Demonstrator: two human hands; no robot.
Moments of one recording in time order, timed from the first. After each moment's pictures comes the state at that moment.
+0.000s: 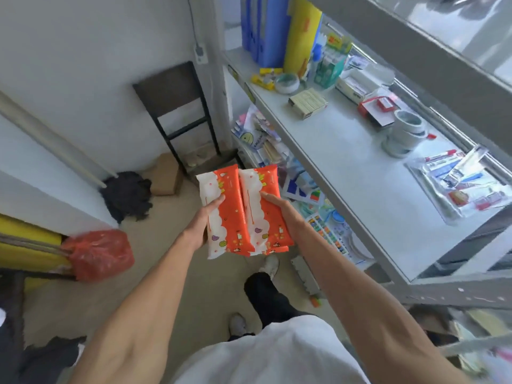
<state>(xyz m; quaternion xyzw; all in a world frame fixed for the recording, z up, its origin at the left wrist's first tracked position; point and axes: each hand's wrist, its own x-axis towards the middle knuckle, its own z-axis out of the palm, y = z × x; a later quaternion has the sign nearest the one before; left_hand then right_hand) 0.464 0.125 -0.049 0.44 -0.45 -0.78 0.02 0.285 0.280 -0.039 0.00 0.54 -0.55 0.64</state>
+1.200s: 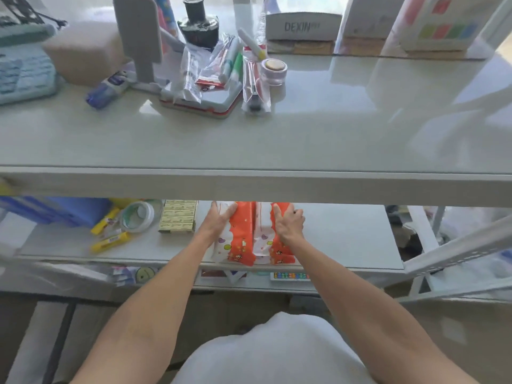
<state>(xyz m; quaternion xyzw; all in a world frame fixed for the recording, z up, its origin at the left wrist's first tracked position) -0.010 0.067 -0.031 0.08 -0.81 -0.53 -0.25 0.024 0.274 -0.082 0.29 0.85 -0.43 0.08</state>
